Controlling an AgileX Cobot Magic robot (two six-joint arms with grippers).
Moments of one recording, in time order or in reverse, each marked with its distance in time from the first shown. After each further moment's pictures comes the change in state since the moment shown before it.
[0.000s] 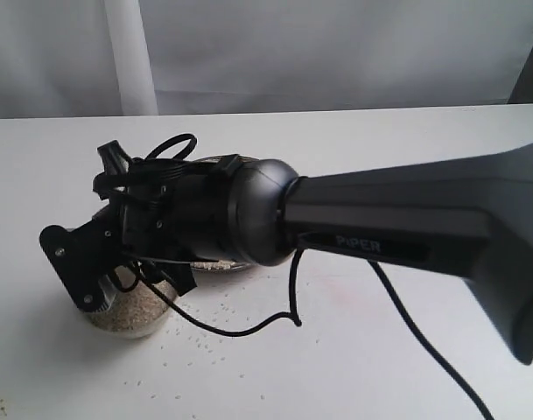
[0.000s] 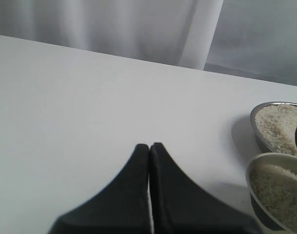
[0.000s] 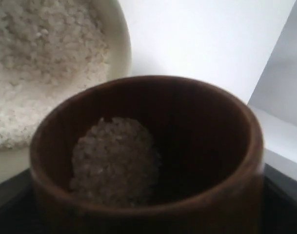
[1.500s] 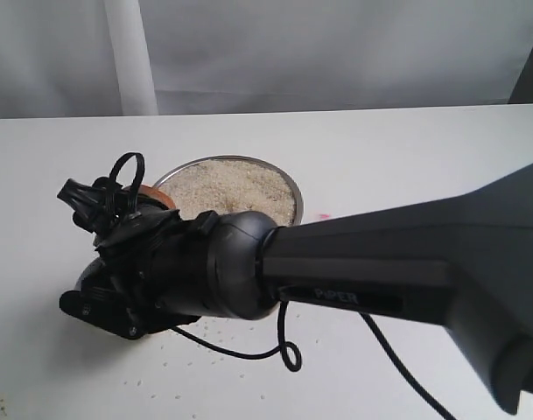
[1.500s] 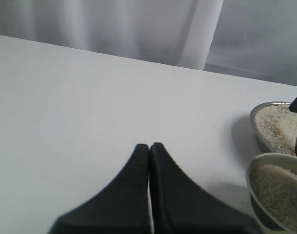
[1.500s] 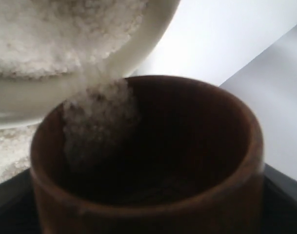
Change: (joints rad) left arm 0.000 0.000 0.000 0.000 0.000 0.000; right arm 0.067 0.022 0.071 -0.534 0.055 0.002
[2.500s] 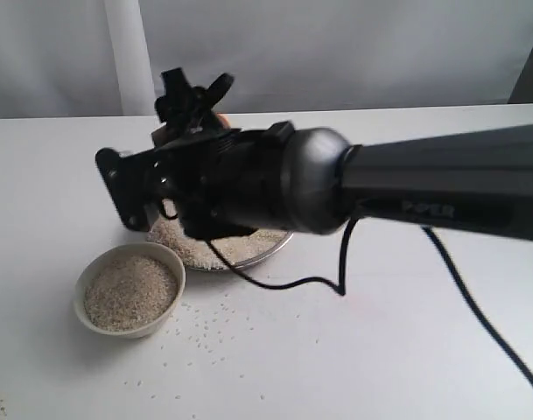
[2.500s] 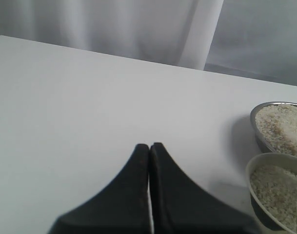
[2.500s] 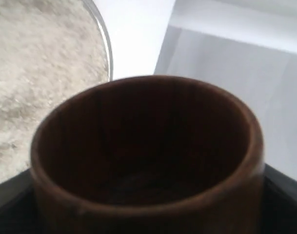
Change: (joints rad) left arm 0.000 0.000 0.000 0.000 0.000 0.000; right arm -0.132 -0.115 0.008 0.010 0.110 0.556
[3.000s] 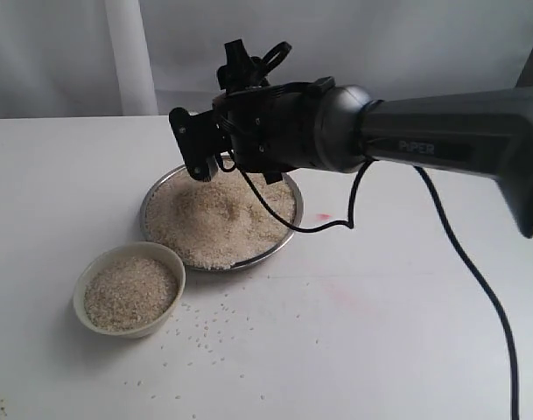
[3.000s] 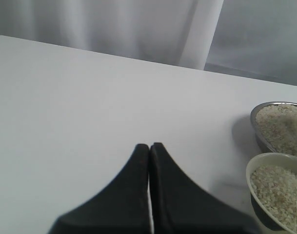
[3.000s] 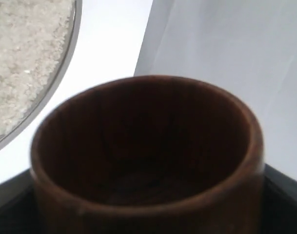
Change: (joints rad) left arm 0.000 0.000 0.000 0.000 0.000 0.000; right arm -0.198 0.112 -0.129 -0.004 -0.065 -0.122
